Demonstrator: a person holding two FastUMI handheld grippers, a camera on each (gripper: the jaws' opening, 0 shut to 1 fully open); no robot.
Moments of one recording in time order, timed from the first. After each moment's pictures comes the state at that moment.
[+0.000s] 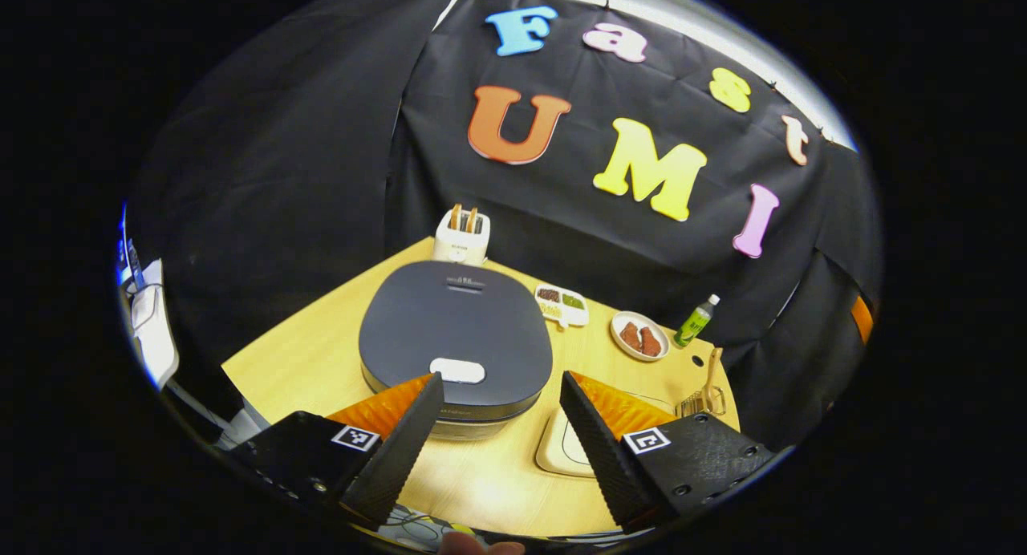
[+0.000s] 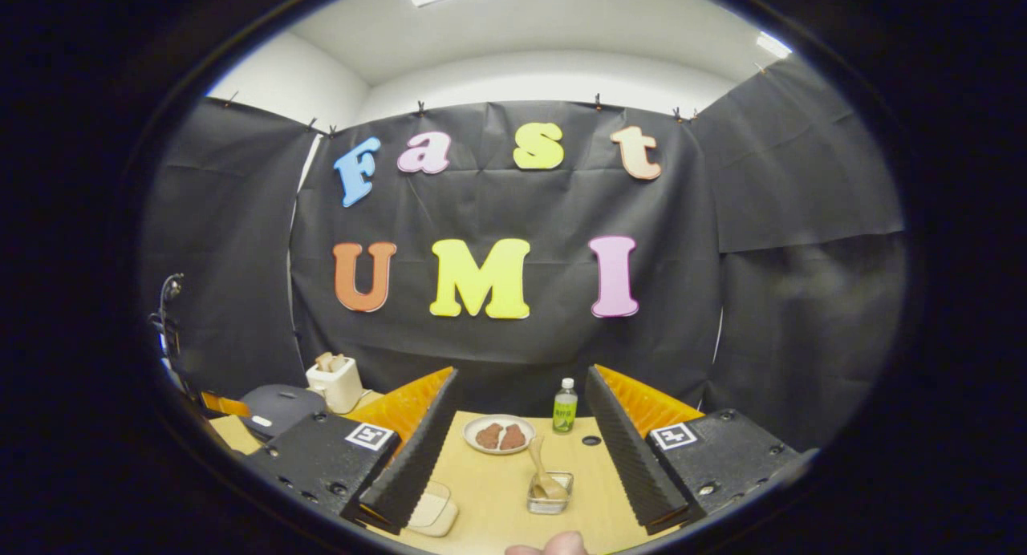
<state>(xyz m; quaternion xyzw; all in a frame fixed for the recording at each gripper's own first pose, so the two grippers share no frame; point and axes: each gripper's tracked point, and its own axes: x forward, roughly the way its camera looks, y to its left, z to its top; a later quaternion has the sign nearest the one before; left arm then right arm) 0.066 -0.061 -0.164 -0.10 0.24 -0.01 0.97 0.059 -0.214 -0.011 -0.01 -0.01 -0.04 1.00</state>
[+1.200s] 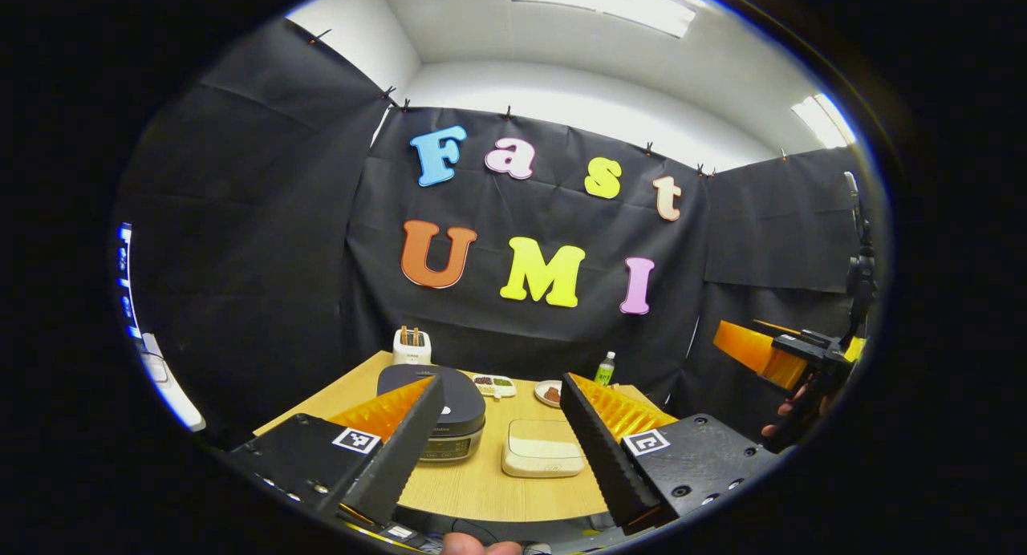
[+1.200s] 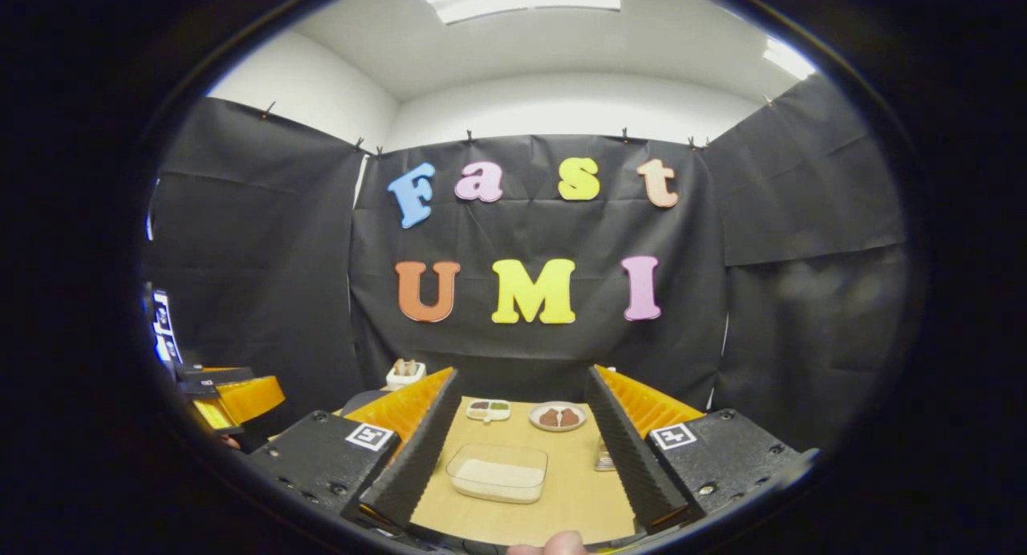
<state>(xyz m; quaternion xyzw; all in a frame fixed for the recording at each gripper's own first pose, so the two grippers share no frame) -0.104 -0.063 -0.021 -0.06 0.03 -0.14 0.99 -0.116 -0.051 0.004 -0.01 -0.03 -0.01 1.00</state>
